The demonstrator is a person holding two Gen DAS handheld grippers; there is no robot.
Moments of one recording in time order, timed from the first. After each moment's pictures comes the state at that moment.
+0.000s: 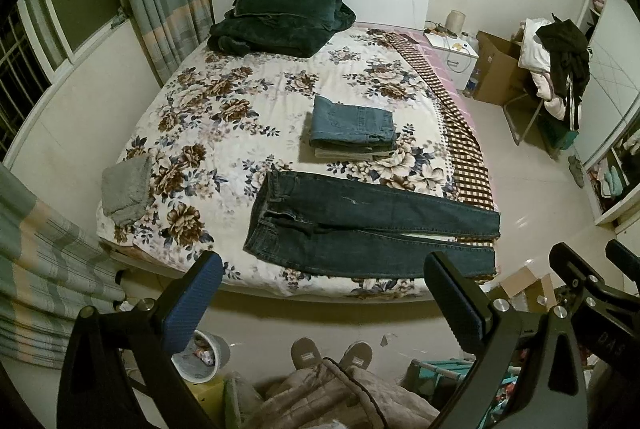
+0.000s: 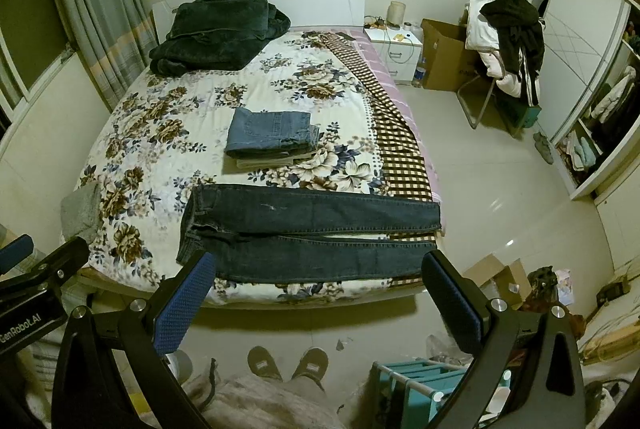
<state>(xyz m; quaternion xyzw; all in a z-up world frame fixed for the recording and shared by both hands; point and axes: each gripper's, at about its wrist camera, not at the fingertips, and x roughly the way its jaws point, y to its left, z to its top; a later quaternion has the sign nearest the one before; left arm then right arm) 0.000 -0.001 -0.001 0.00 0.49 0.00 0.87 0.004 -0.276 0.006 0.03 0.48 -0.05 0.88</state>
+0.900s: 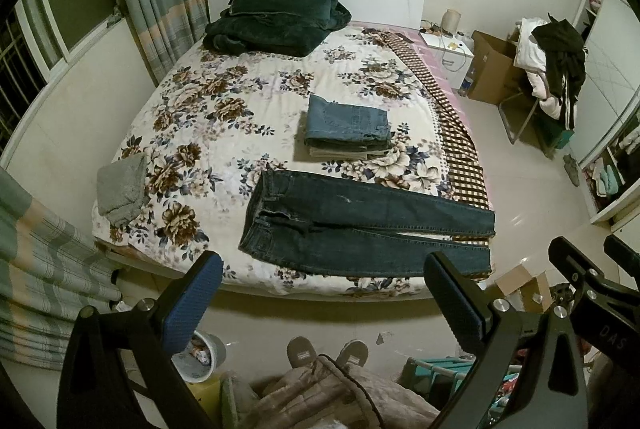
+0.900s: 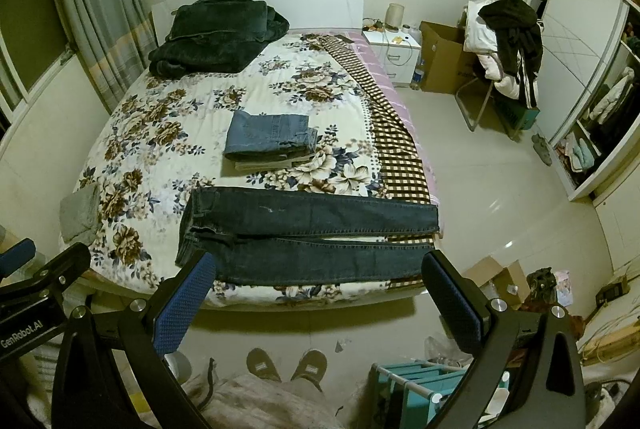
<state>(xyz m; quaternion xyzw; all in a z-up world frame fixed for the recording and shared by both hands) 0.004 -0.015 0.008 0.00 0.49 0.00 0.87 0.004 -0.277 0.009 0.03 0.48 -0.05 0.88</state>
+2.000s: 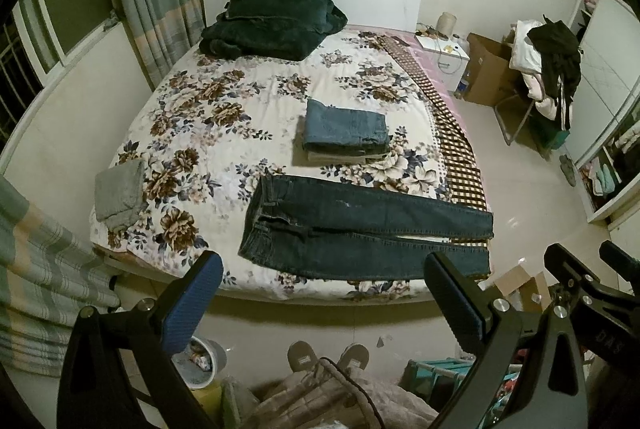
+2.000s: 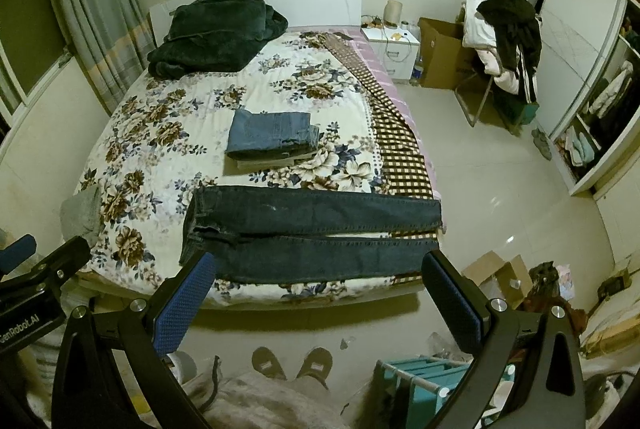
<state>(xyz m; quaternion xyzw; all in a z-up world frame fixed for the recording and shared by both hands) 0.021 -0.042 0.022 -0.01 0.49 -0.01 0.87 0.010 -0.282 0.010 0.03 0.48 -0.06 0.87</state>
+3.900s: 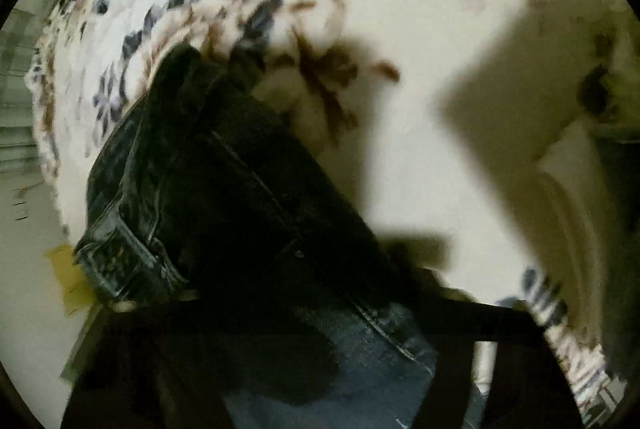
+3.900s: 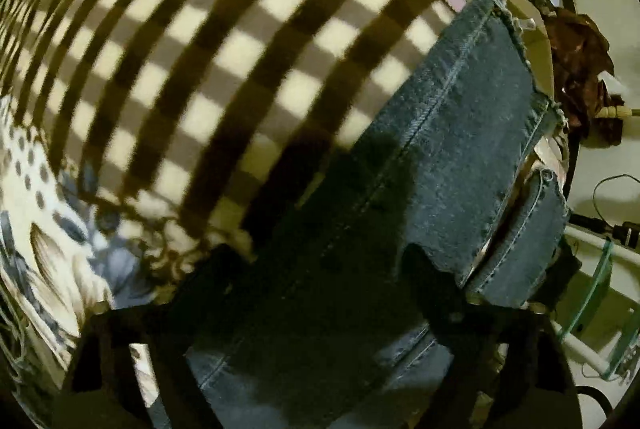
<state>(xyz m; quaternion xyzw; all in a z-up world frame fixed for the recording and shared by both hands) 0.475 0.062 -0.588 -0.26 0.69 0.29 0.61 0.449 -0.671 -0.757 0.37 0.66 -0.39 0.52</state>
